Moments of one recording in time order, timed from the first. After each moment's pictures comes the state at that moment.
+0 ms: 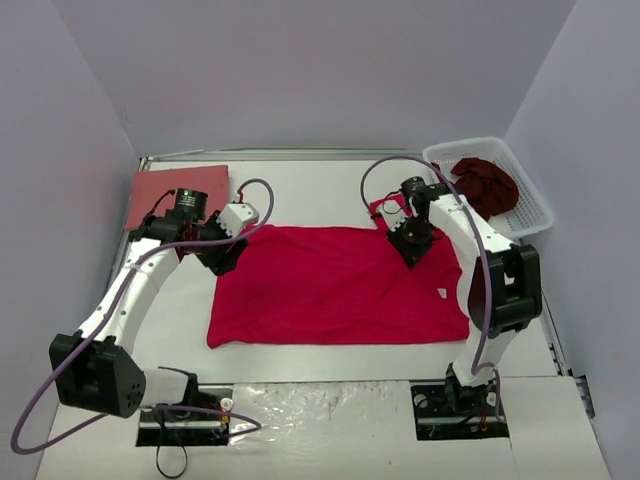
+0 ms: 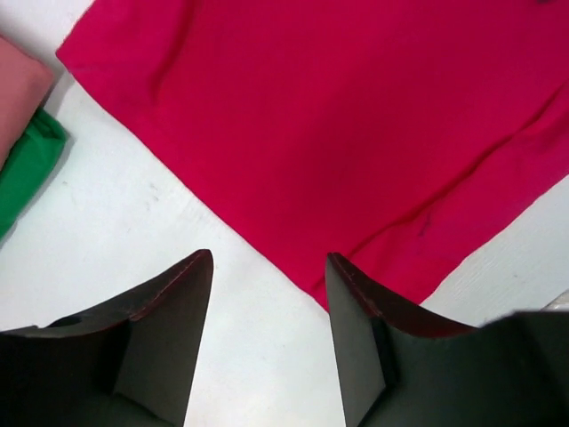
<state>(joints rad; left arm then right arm) -0.22 1.26 1.16 -0.91 0.29 0.59 0.25 1.78 1.33 -1.05 -0.10 -0.55</state>
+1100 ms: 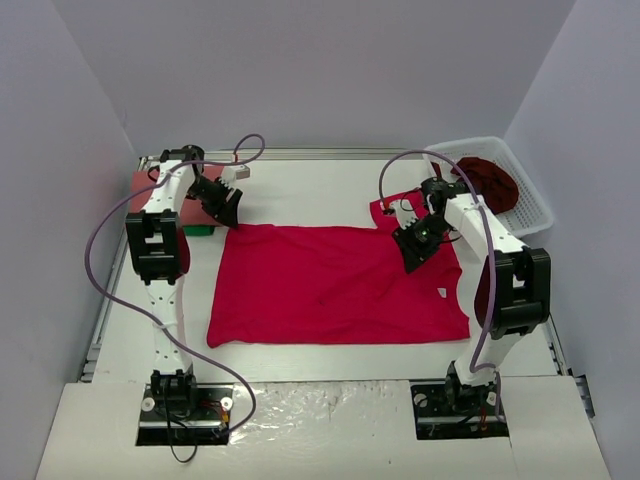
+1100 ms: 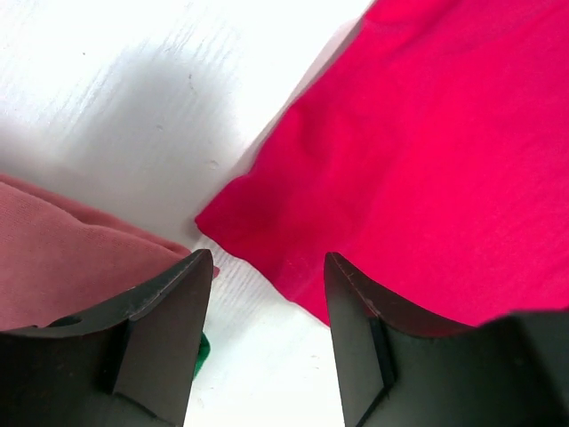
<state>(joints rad) 0.03 2.37 2.17 -1.22 0.64 0.80 0.14 1.74 1.35 -1.10 -0.36 -0.59</state>
